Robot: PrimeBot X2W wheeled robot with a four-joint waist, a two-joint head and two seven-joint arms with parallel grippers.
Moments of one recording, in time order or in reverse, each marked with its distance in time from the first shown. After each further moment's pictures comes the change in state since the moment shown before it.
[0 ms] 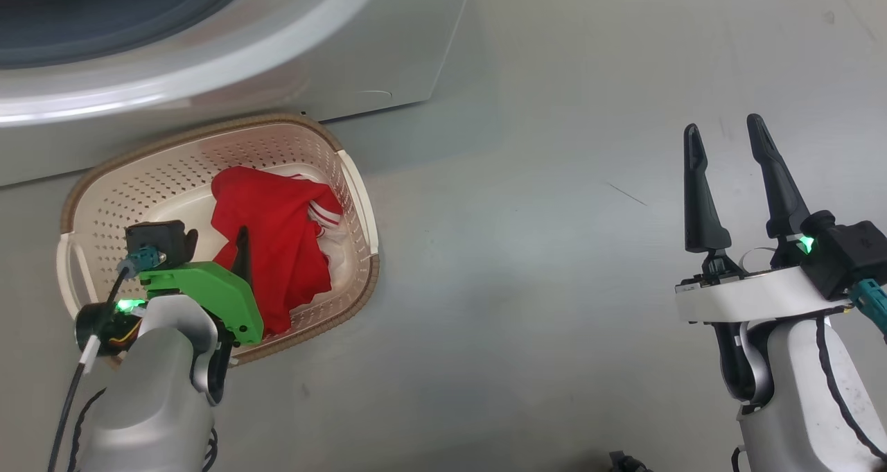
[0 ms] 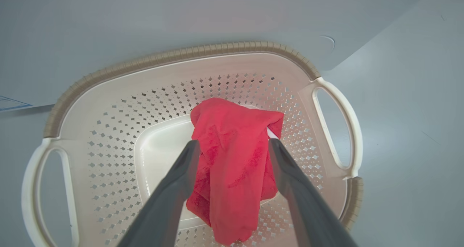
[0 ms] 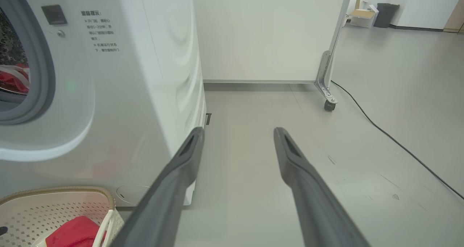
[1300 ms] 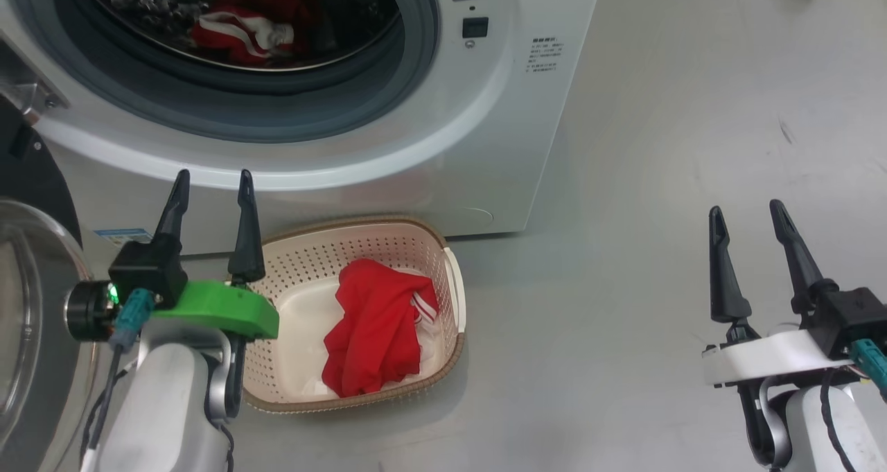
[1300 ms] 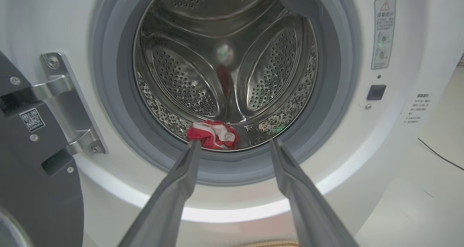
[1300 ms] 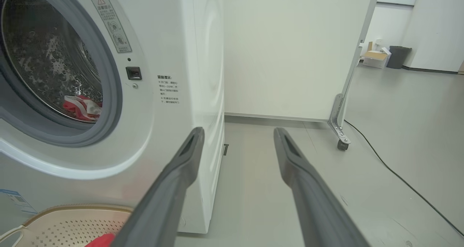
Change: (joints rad) left arm 0.187 -0.024 0.063 -0.507 0.123 0.045 -0.186; right arm 0.139 -0.018 -0.071 0.039 -0.073 -0.017 0.000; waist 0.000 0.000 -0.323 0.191
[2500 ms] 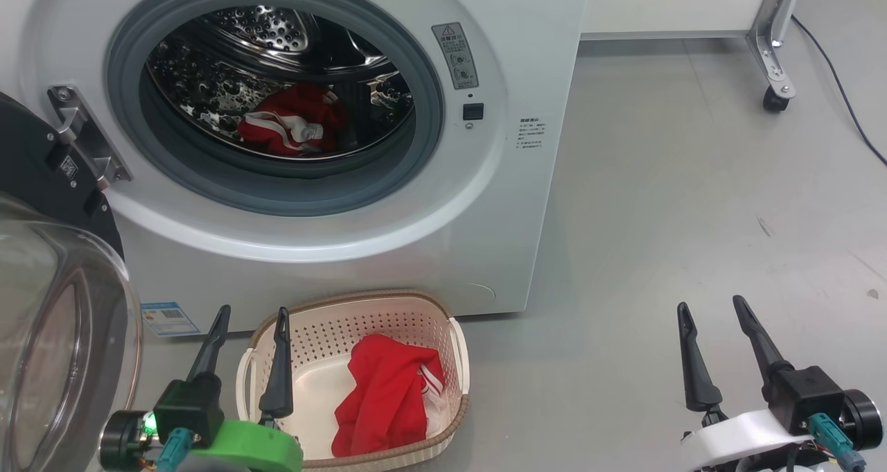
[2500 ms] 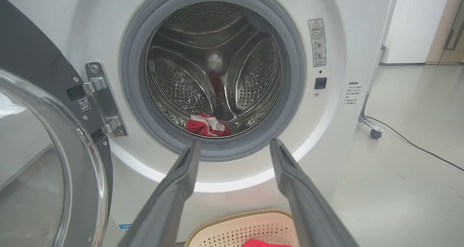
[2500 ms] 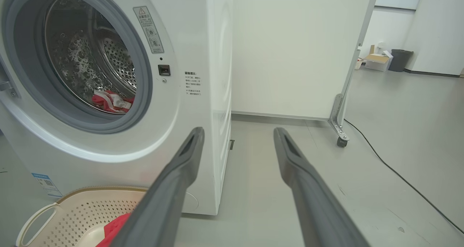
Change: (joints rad) left arm 0.375 0.007 -0.048 -0.200 0.043 0.019 0.000; right arm 0.194 0.016 0.054 0.022 -0.015 -0.026 0.000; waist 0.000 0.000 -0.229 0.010
